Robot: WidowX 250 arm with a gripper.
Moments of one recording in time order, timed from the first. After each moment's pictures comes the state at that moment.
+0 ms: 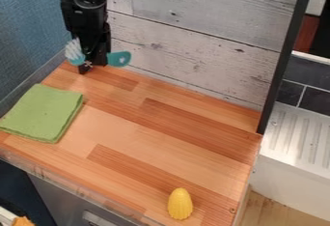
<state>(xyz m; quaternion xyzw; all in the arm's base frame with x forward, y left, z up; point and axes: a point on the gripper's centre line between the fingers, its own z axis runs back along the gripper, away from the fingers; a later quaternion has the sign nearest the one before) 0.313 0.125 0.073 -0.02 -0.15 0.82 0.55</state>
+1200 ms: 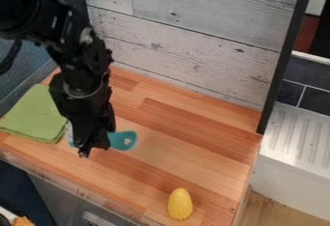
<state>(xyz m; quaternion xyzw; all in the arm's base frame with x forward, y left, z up) 0.218 0.060 0.023 -0.04 -0.09 0.80 0.59</state>
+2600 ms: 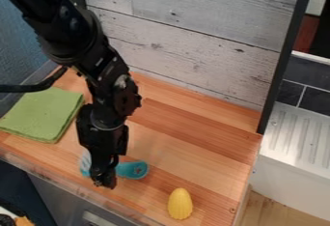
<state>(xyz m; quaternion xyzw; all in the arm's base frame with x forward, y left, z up) 0.210 0.045 -0.022 0.04 -0.06 0.80 0.59</state>
